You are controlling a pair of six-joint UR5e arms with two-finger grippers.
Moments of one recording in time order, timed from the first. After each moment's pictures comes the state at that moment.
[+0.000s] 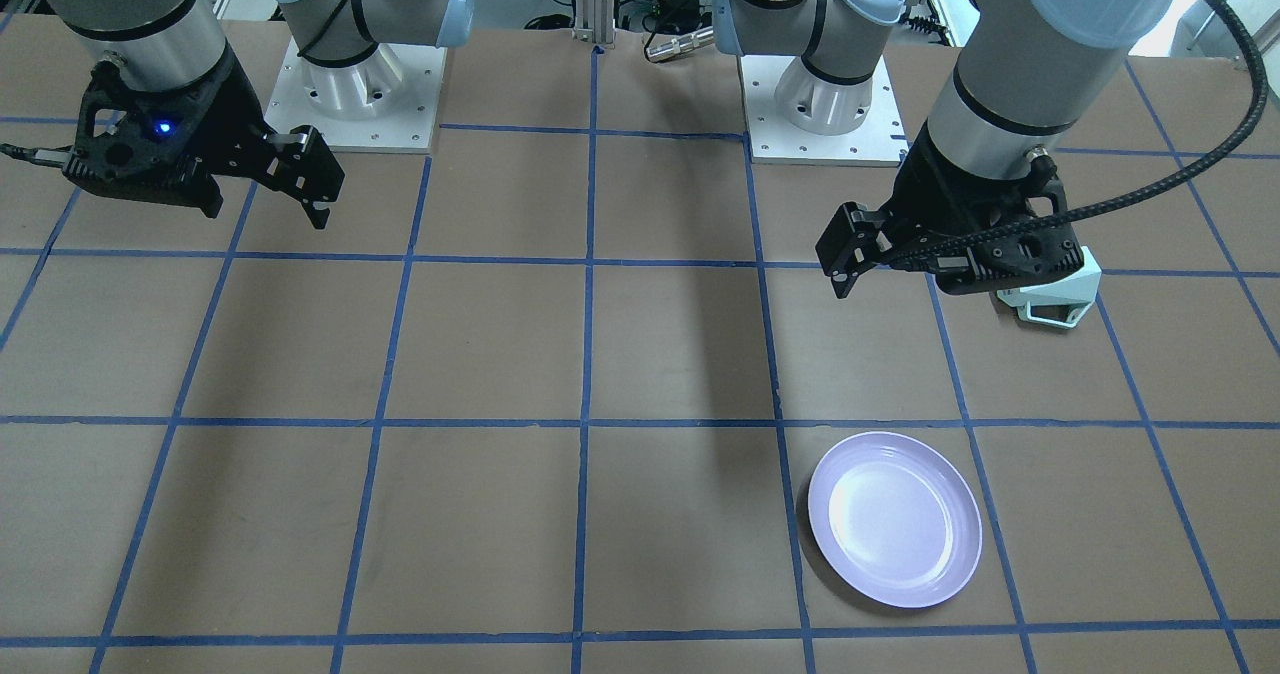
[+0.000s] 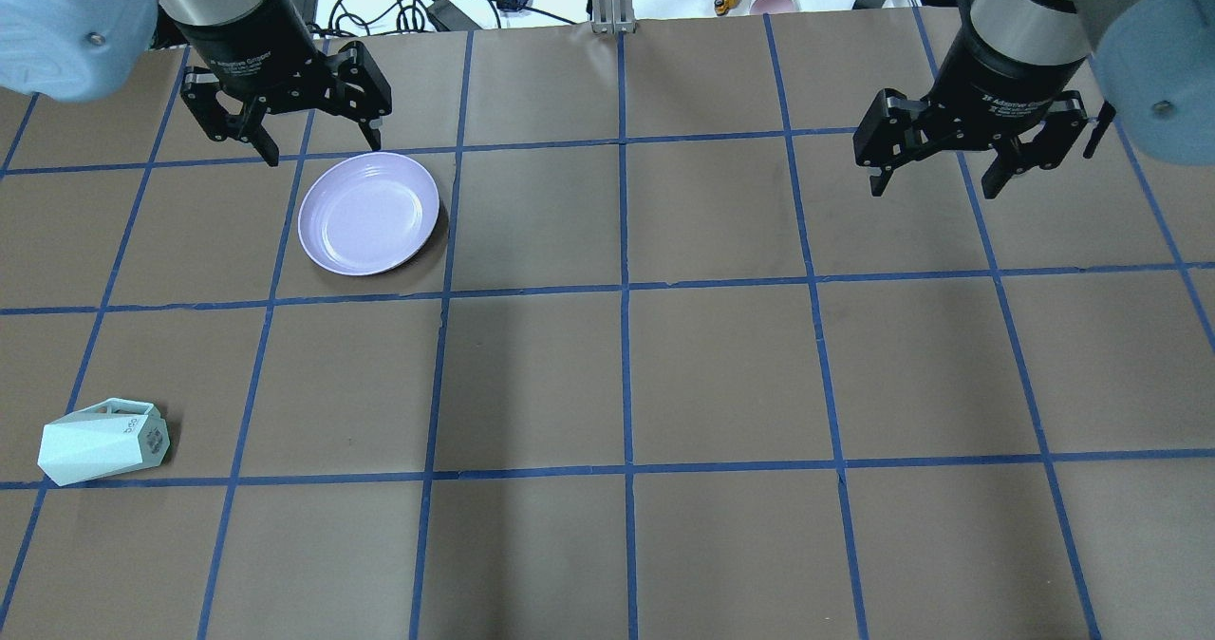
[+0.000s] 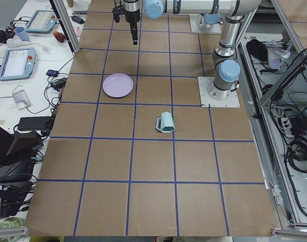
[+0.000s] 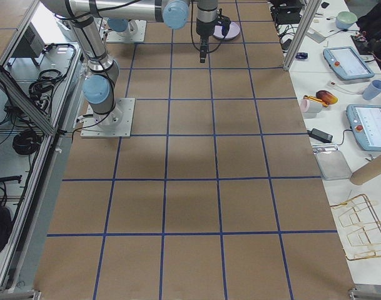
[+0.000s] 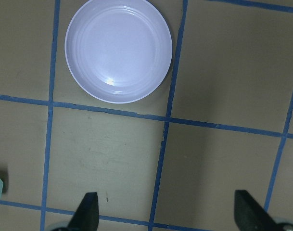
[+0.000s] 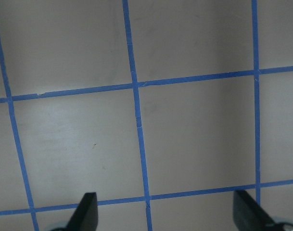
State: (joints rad) left arm -1.55 -1.70 -1.45 -1.57 1.60 -0.13; right arm 1.52 -1.59 1.63 -1.60 -1.59 0.04
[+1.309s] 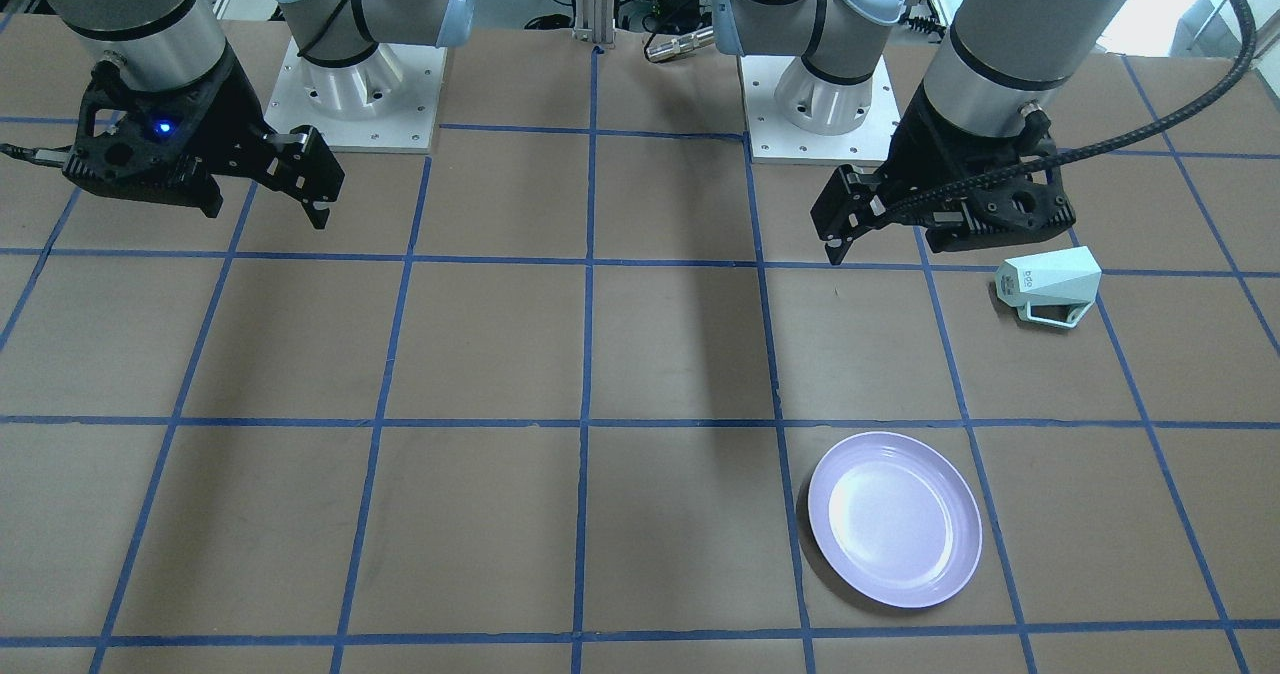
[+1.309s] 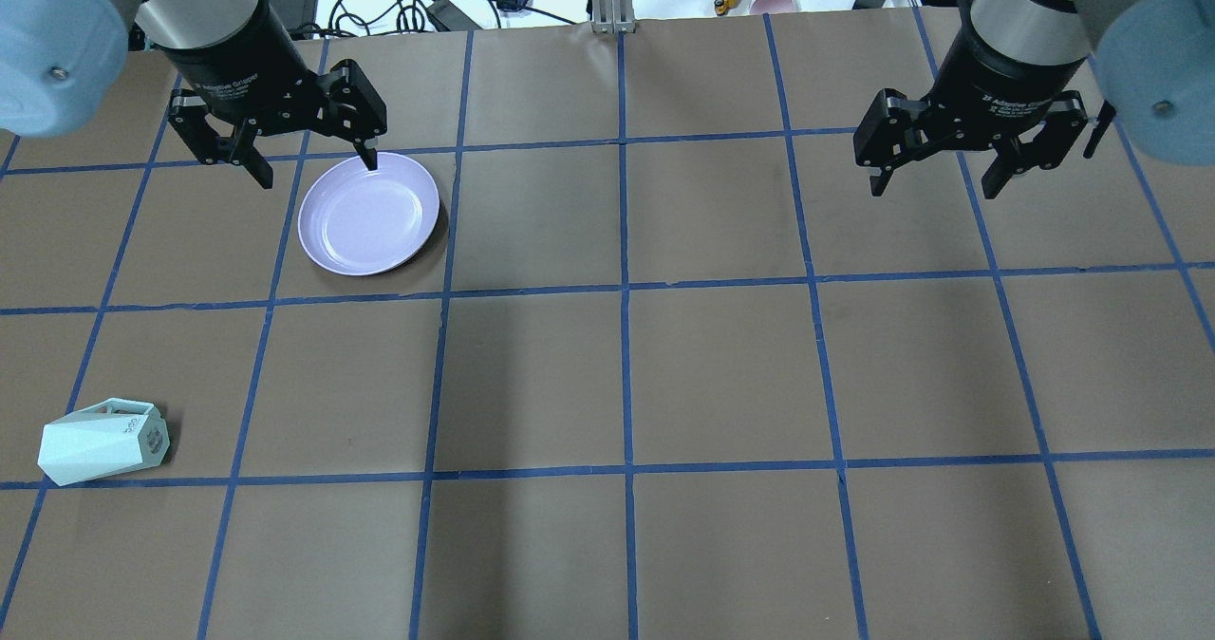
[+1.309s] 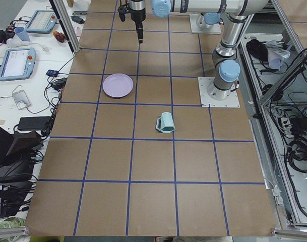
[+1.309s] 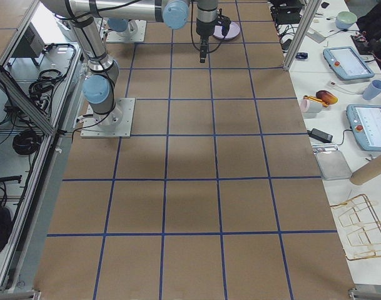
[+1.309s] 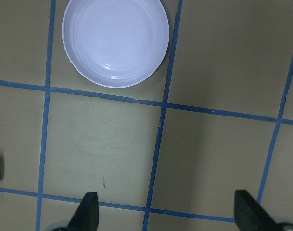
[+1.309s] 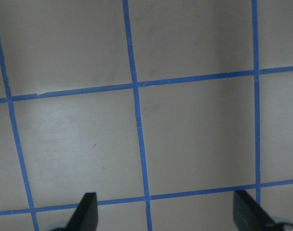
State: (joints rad) left arm -1.55 -1.64 -1.51 -1.58 1.57 -0.13; right arm 1.52 -1.59 1.63 -1.60 -1.59 0.04
